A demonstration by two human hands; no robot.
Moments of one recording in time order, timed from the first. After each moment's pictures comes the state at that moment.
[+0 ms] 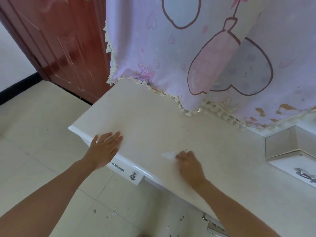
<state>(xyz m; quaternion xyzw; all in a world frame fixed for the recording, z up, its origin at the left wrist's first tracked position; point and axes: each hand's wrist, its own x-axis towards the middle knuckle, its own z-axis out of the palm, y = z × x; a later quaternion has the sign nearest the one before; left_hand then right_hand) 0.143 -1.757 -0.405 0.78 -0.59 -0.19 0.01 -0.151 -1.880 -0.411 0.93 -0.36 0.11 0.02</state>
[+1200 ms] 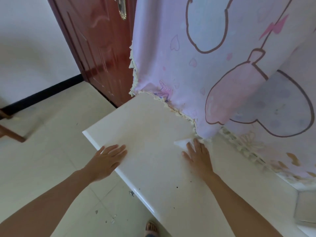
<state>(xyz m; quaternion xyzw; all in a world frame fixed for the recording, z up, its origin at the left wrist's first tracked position) 0.144 -1.752 -0.404 0.79 -0.59 -0.18 -0.04 -0.102 -2.008 -0.407 0.91 -0.39 -0.06 -0.10</state>
